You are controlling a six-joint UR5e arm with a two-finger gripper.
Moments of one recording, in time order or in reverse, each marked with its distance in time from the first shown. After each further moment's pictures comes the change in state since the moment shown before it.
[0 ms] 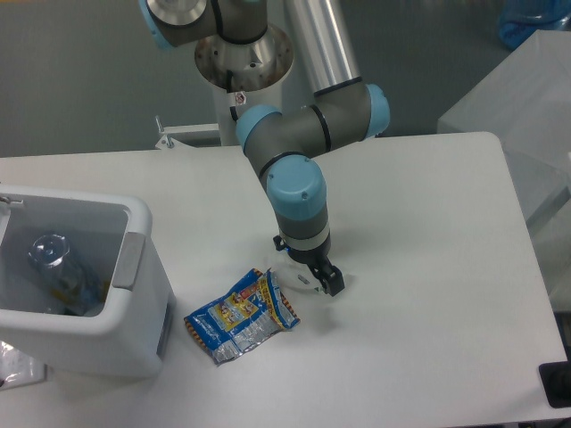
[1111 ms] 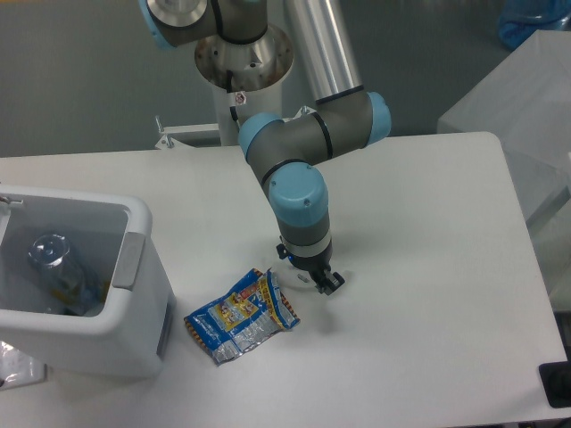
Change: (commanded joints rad) arm -0.002 -0.009 0.014 0.005 0.006 -0.087
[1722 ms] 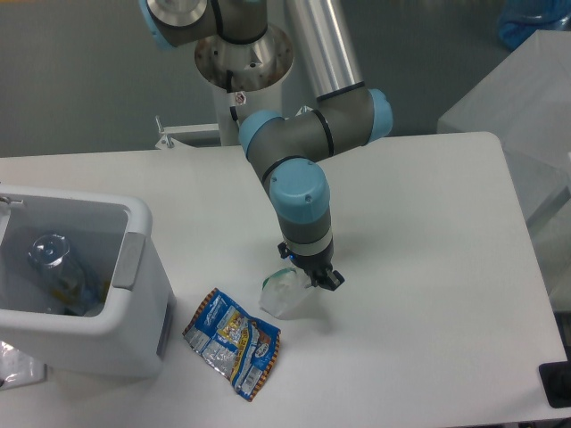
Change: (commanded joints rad) arm 0.006 0.034 0.003 -0.009 -0.012 0.005
